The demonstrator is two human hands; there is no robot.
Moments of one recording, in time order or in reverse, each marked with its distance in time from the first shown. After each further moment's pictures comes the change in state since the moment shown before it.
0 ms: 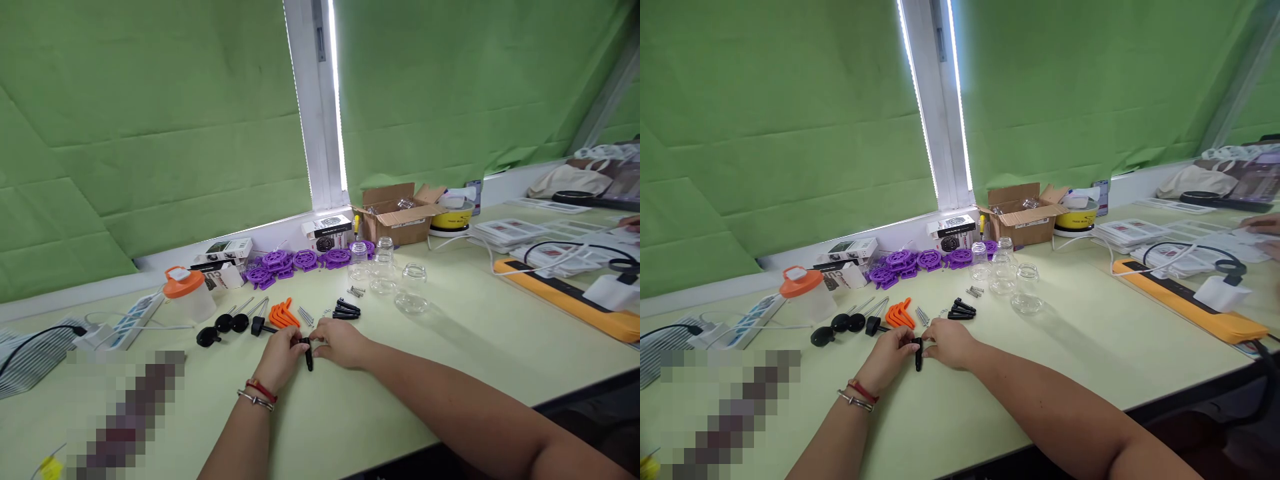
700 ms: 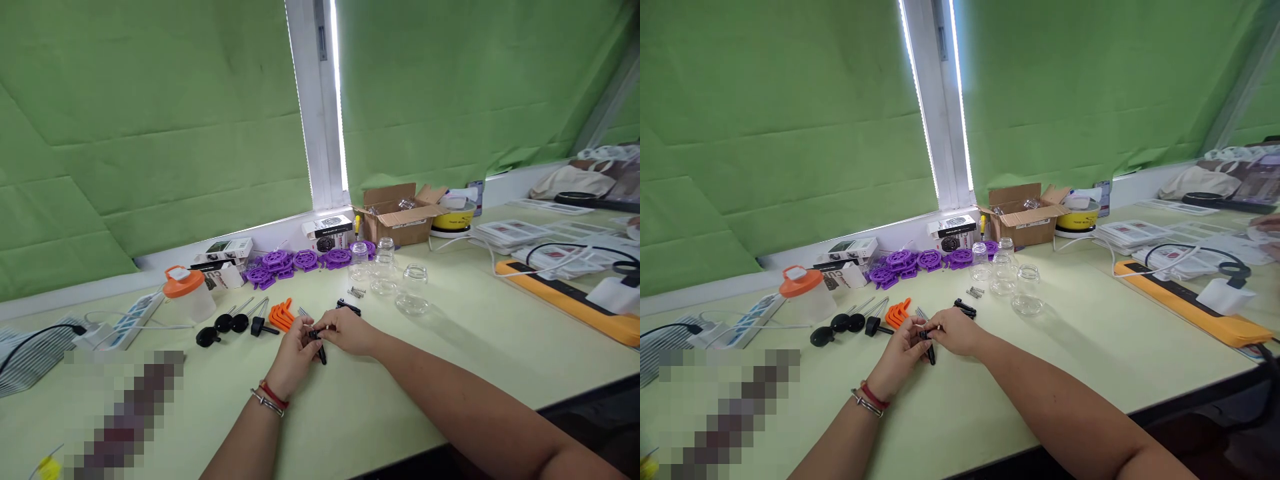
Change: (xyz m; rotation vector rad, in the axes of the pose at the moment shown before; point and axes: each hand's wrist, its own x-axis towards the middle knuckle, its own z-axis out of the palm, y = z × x) left_hand -0.004 0.017 0.025 -0.610 -0.144 0.045; right_hand 0.000 0.014 -0.015 0.305 0.130 -0.104
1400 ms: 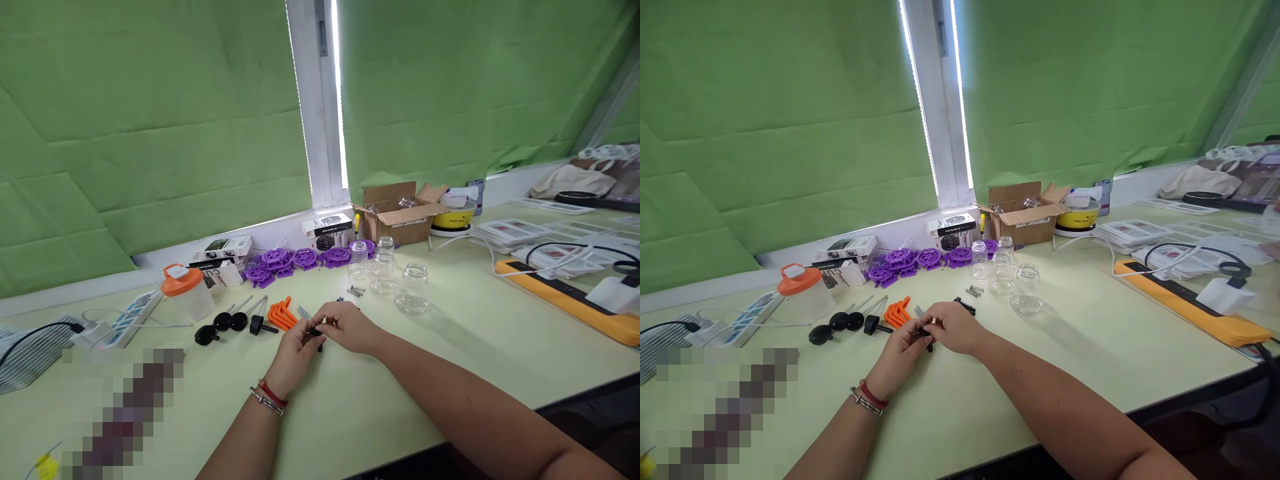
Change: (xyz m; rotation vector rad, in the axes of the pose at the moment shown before) left_hand -0.002 0.005 0.000 0.113 -0.038 0.129; right_hand -0.004 -0.016 -0.010 0.021 0.127 -0.111
